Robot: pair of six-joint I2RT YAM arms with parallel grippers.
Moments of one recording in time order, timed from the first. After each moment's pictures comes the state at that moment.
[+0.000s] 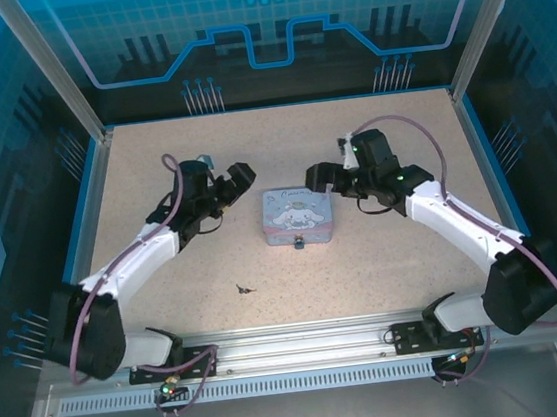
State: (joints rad) left arm -0.34 1.33 0.88 -0.13 0.17 -0.95; right arm 0.47 1.35 1.07 -0.43 -0.27 0.58
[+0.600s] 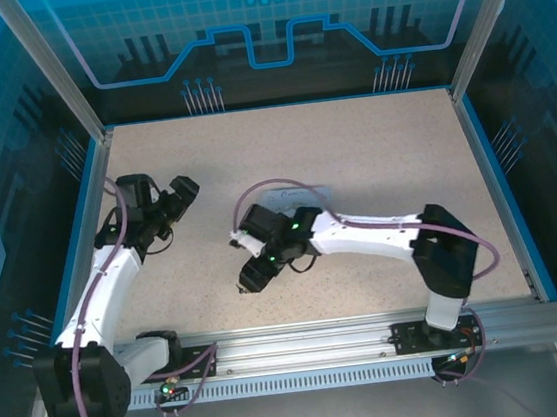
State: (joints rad) left arm 0.02 1.12 0.85 -0.49 0.22 -0.87; right arm 1.07 1.79 1.34 -0.65 -0.21 0.24
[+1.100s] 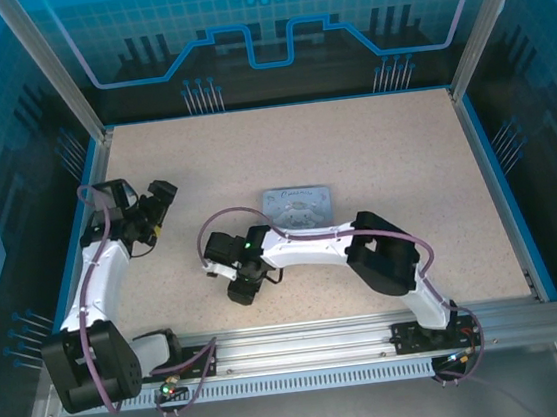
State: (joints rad) left arm 0.22 1.18 0.83 -0.48 0.35 -0.88; right arm 1.17 2.12 1.62 -0.80 -0.06 0.04
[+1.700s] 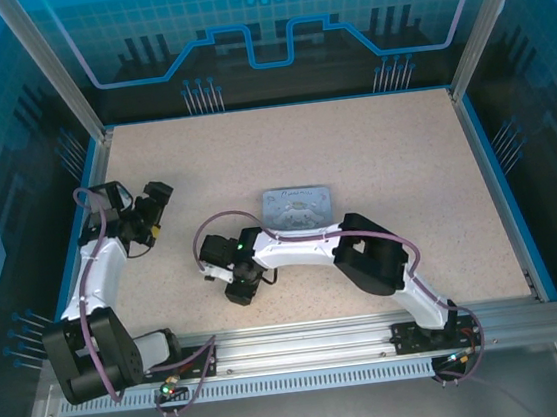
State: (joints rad) left arm 0.27 1.23 0.81 -0.42 0.41 -0.88; right arm 1.17 2.19 1.68 -0.83 -0.08 0.02
